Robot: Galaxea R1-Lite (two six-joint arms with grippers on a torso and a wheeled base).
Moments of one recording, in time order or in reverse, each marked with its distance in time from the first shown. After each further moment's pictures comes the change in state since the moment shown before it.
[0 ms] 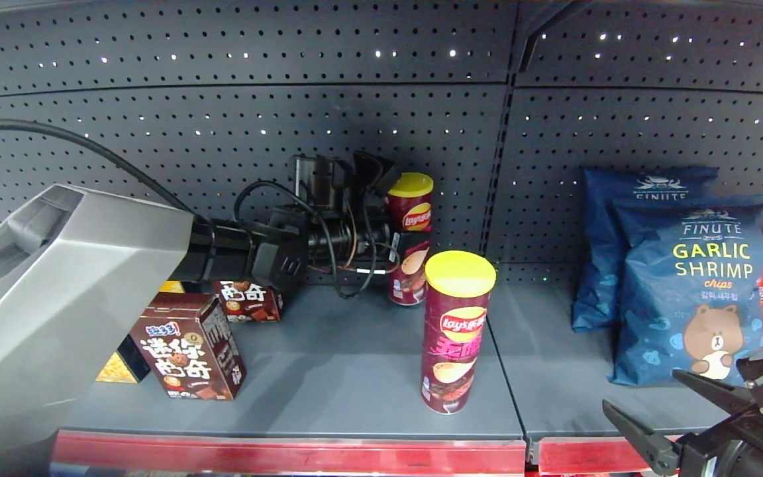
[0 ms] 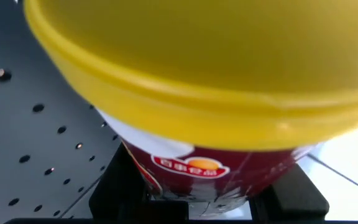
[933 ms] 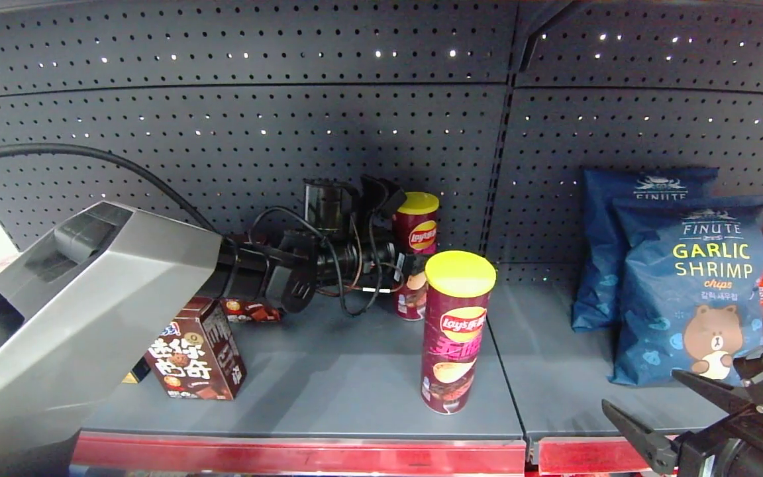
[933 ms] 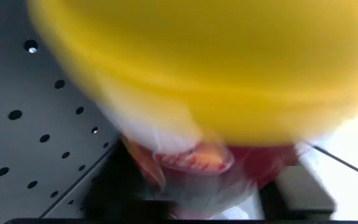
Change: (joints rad) left arm -0.010 0.039 0.076 -0.101 -0.024 0.000; right arm -0.007 0.007 -0.001 0.001 0.001 0.000
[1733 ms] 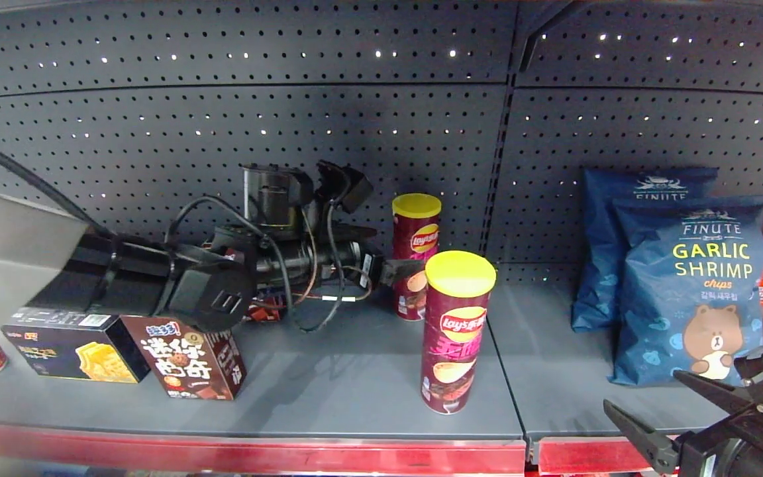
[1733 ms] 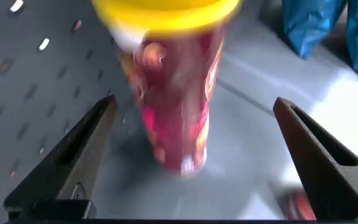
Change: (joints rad) left arm 0.013 -0.297 0.348 -0.037 0.069 -0.001; right arm -0.013 0.000 0.004 0.000 0.008 0.001
